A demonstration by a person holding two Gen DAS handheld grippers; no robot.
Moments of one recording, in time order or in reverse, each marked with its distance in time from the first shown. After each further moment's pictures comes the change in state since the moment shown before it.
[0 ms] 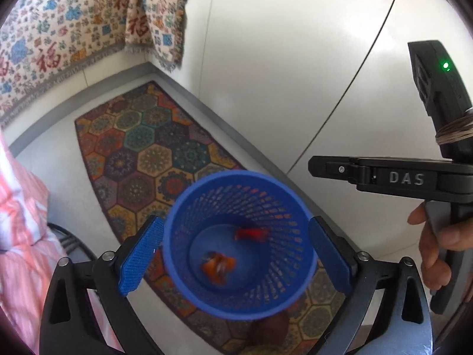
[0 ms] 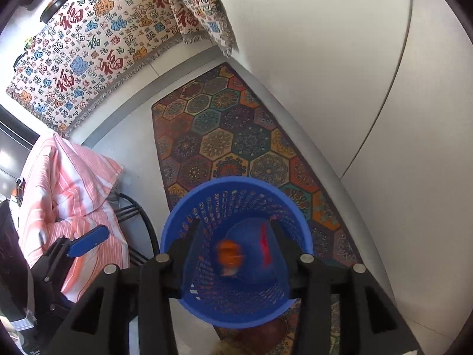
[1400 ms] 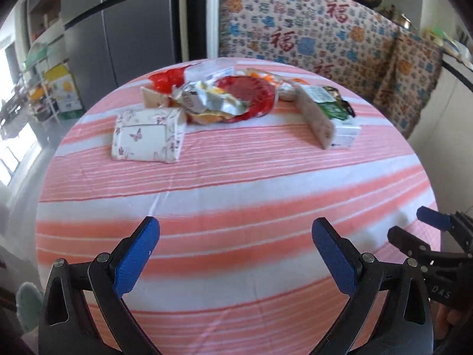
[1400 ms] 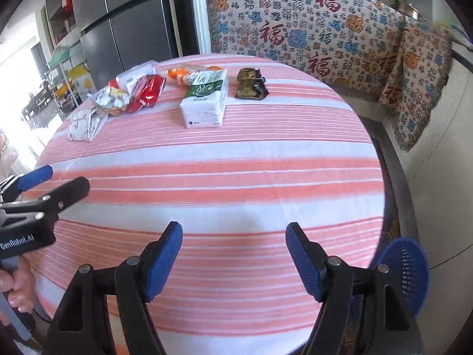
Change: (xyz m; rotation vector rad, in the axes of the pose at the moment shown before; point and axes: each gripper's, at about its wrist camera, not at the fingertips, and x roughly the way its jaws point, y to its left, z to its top) left arm -0.334 0.334 -0.231 -0.600 -0.172 0.649; right arm -0.055 0.452 -0.191 -0.693 -0.135 0.130
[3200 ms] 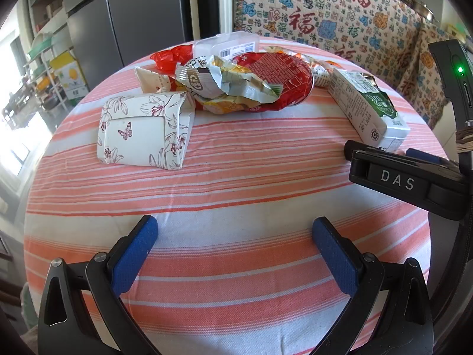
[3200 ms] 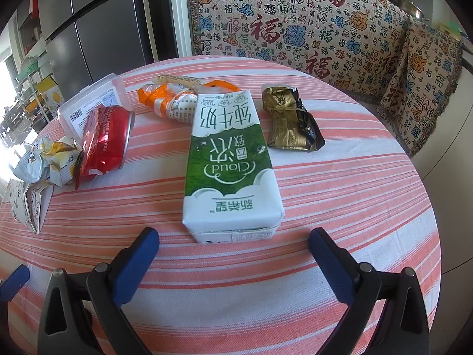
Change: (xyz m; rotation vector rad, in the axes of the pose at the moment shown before) left arm 0.042 0.003 0.017 -0.011 0.081 0.065; right arm 0.093 0.036 0.095 0.092 0.014 -0.085
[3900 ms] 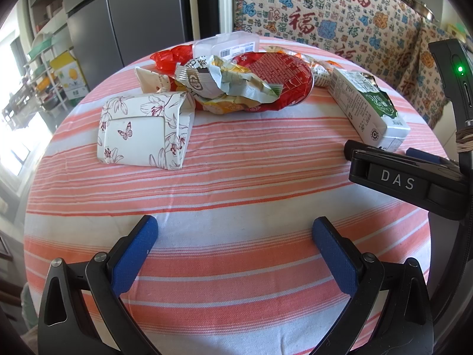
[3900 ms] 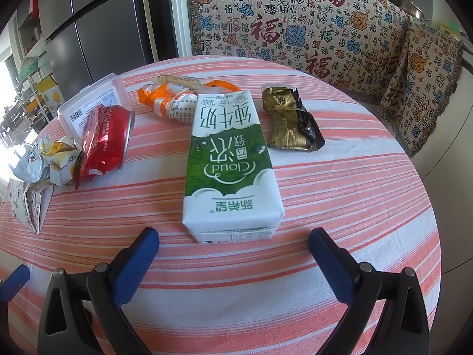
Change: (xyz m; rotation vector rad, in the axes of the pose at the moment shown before) left arm 0.000 -0.001 0.000 -0.002 0.000 0.002; right arm -0.001 -0.001 0.000 -0.003 0.001 0.003
